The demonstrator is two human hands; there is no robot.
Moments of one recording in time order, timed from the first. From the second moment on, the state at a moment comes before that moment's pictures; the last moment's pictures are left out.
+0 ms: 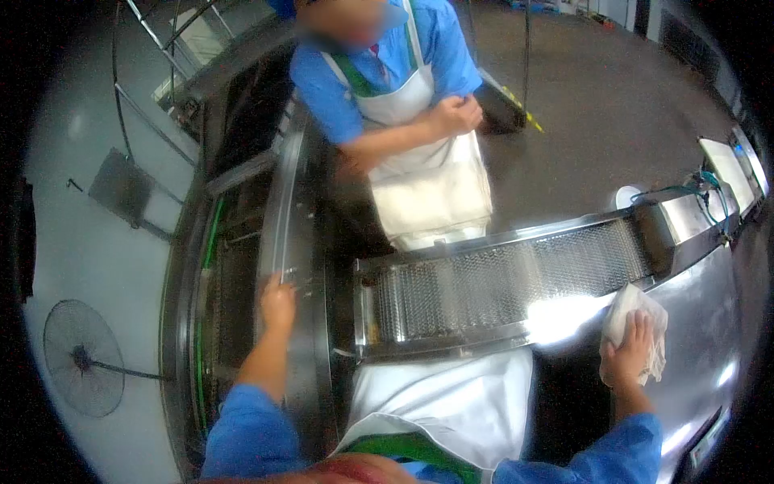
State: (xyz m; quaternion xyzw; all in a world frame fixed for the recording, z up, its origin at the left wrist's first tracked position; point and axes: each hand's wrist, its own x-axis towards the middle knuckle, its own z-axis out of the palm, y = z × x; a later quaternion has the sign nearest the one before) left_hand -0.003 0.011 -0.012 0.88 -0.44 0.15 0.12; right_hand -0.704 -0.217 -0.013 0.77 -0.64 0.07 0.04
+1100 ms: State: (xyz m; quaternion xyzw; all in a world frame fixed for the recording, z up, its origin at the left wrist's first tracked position) left_hand -0.009 0.009 0.000 0.90 -0.41 0.08 0.12; right_hand -0.702 -0.220 -0.019 0.78 -0.61 0.14 0.06
